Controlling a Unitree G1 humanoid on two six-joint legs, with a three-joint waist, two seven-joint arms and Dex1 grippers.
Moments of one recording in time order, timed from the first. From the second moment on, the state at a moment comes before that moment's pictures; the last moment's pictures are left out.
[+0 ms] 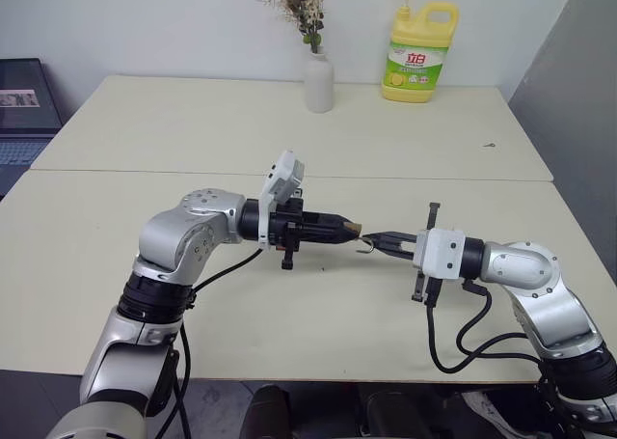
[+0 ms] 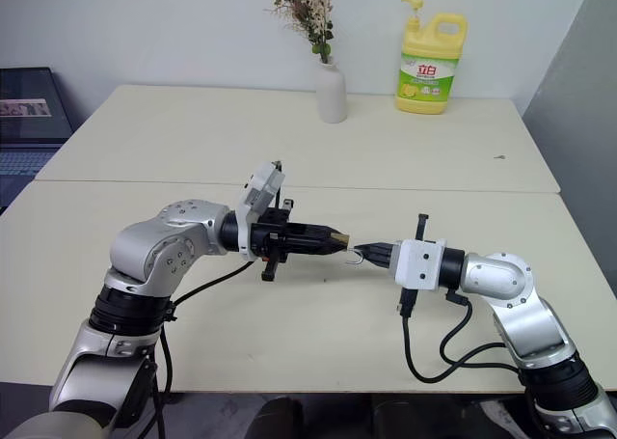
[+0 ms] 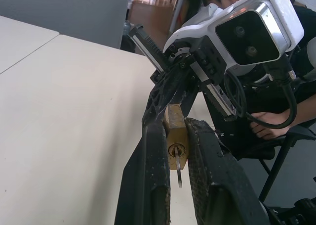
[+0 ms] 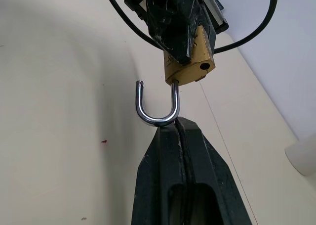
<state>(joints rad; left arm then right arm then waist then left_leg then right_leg) -0.68 0.54 -0.14 -0.07 -0.62 0.76 -1.23 -0.30 -0.65 0.16 -0.35 0.10 -0.03 0.91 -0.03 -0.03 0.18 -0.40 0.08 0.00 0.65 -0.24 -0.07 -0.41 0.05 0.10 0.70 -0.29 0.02</state>
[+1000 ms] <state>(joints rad) -0.53 0.34 -0.19 0.13 -0.49 0.82 -0.88 -0.22 -0.81 0.18 -0.55 0.12 0.36 0.91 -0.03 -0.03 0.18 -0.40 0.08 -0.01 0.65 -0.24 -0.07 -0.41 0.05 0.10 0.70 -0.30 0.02</state>
